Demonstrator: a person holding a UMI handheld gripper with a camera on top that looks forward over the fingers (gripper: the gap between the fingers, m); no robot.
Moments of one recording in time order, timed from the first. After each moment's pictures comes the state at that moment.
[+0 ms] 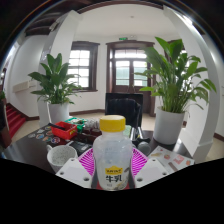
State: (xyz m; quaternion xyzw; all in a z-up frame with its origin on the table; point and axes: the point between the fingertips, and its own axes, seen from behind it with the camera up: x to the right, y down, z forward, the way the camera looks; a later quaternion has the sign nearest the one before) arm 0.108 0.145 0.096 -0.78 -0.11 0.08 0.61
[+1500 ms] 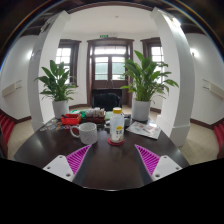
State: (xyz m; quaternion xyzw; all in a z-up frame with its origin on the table) arm 0.115 -0.121 0.128 -0.81 -0.01 0.00 0.58
